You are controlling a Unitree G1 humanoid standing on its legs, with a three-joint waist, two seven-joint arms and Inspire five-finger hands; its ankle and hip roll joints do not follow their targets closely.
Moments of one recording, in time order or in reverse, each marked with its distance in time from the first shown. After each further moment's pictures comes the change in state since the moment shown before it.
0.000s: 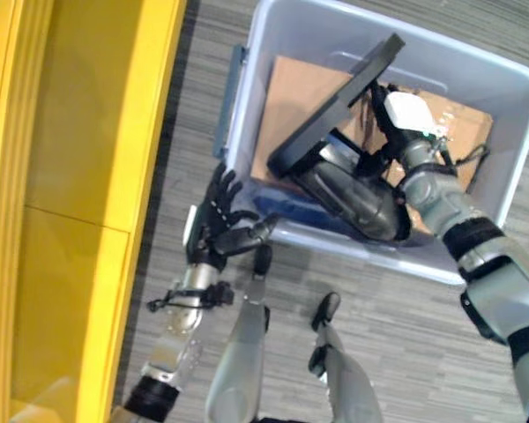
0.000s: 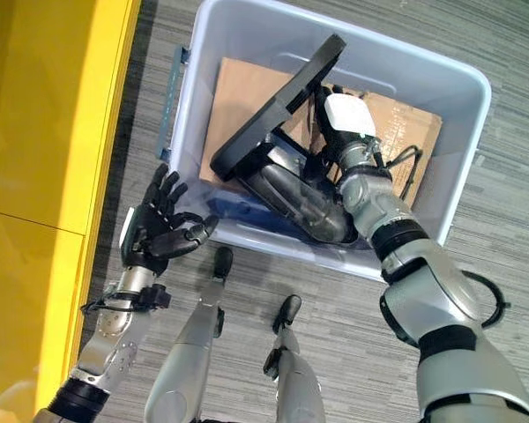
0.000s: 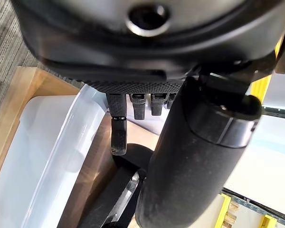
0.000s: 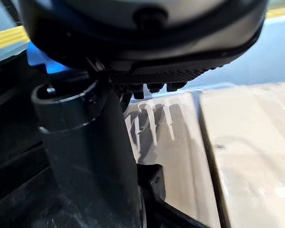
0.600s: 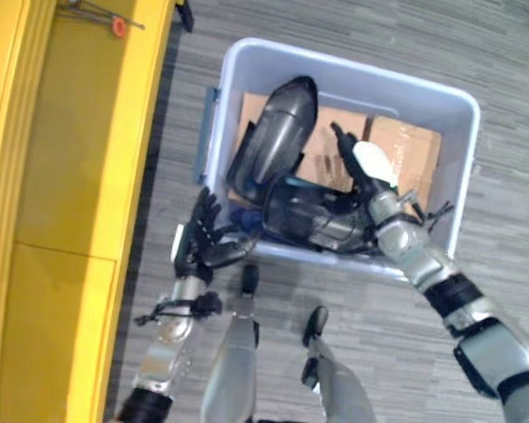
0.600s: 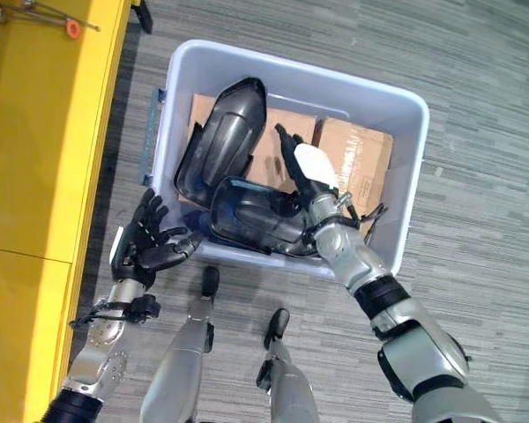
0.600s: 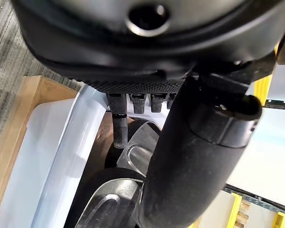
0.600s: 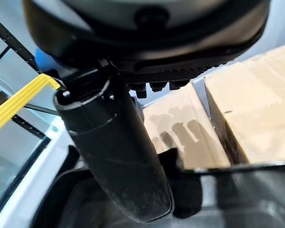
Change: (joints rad) left arm 0.054 -0.009 0.073 0.043 0.038 0.040 0.005; right arm 0.364 0.063 -0.234 -0.419 0.143 0.041 0.029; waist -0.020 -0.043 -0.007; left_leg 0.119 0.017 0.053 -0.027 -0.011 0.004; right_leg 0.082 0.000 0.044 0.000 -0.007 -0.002
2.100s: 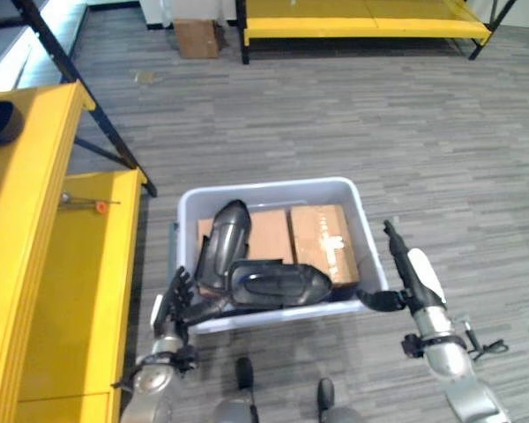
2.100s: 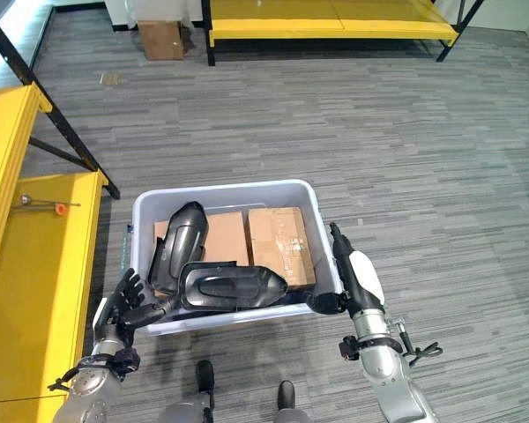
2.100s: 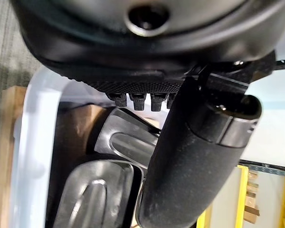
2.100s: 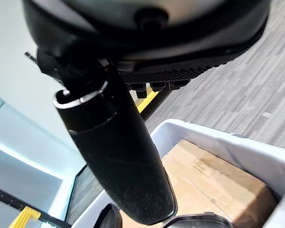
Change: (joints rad) left arm 0.252 -0.014 0.125 0.154 0.009 0.108 -0.026; right arm 0.921 0.047 -0.398 -0.601 0.001 -0.127 0.050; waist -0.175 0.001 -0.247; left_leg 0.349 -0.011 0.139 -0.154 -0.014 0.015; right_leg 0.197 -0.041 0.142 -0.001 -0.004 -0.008
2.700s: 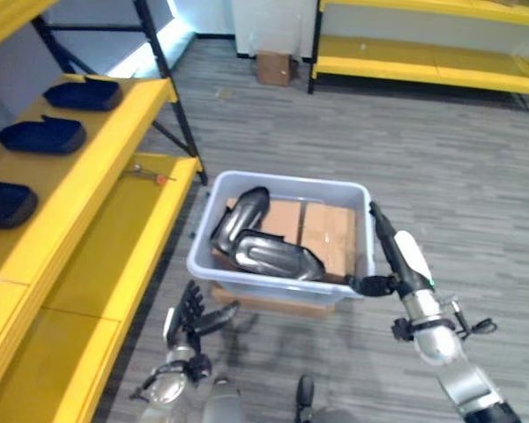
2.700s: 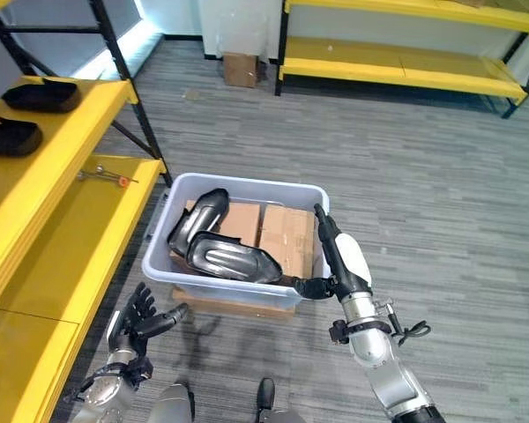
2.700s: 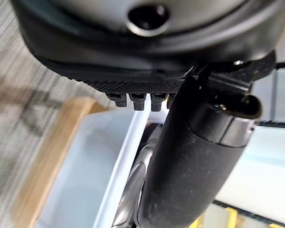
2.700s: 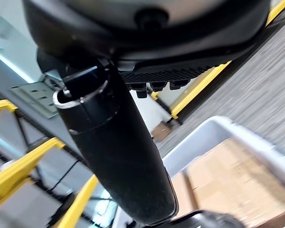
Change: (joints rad) left arm 0.024 -0.106 -0.029 0.064 0.000 0.009 0.022; right arm -0.058 -0.026 0.080 0.023 0.008 -0.009 -0.029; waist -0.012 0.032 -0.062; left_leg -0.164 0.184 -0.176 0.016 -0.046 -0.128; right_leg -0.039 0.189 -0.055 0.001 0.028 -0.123
